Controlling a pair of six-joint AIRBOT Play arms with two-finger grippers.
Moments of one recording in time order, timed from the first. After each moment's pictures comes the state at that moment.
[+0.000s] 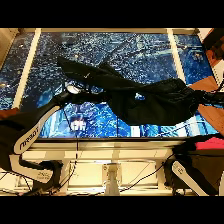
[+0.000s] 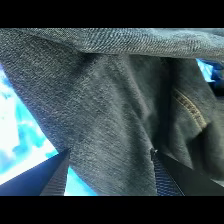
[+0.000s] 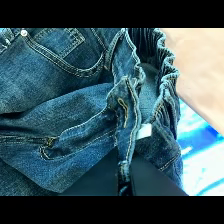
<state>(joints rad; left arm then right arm) -0.37 -1.64 1.05 0.40 -0.67 -1.00 -0.47 -1.02 0.89 -1.37 0.85 1.40</state>
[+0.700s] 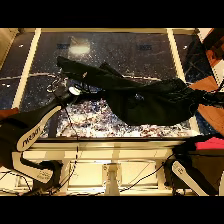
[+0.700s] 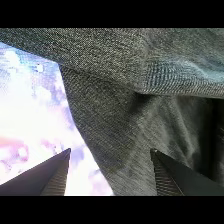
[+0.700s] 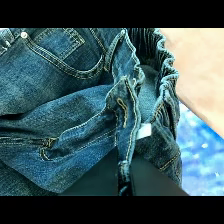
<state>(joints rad) -0.37 -1.66 1.05 0.44 -0.49 -1.01 -0.47 -1.02 0.89 -1.37 0.84 1.40</state>
